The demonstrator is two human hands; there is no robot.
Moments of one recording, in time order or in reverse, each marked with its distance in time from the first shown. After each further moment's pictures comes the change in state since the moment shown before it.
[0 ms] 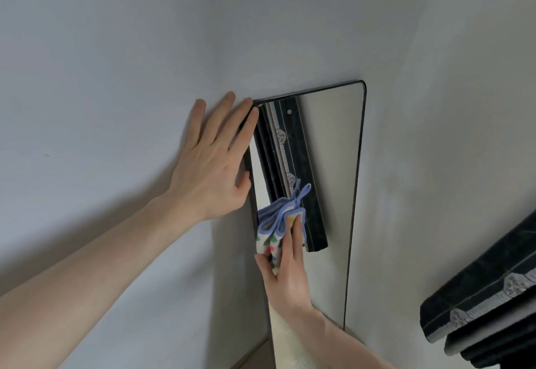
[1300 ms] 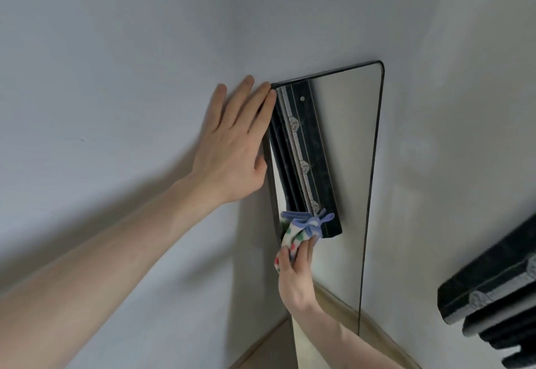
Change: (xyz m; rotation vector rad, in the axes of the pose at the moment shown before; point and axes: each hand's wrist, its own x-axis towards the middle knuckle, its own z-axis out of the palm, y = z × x) left_hand -0.002 -0.001 -0.005 -0.031 -0.036 0.004; right_hand -0.026 -0.019 0.025 0.407 0.019 0.449
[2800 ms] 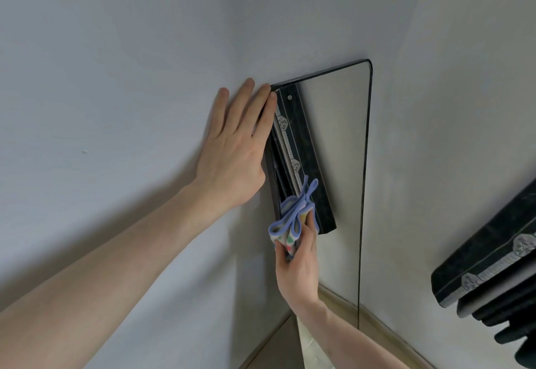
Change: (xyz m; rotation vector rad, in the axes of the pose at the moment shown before) left_hand 0.001 -0.005 0.000 -0.010 -0.025 0.058; right_hand 0.002 -0.013 0.013 -0.273 0.244 -0.383
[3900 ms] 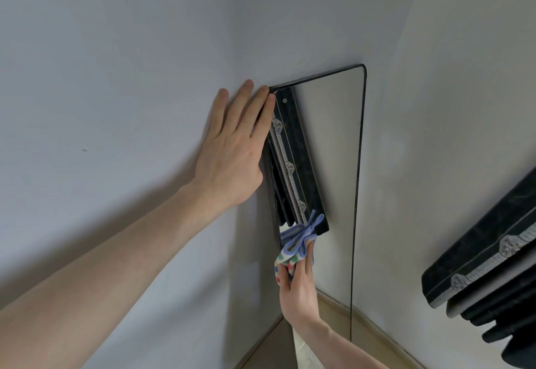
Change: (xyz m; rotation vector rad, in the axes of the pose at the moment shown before) left_hand 0.000 0.000 0.000 0.009 -0.012 -0.004; right_hand -0.034 0.065 -0.001 -0.094 -0.264 0.241
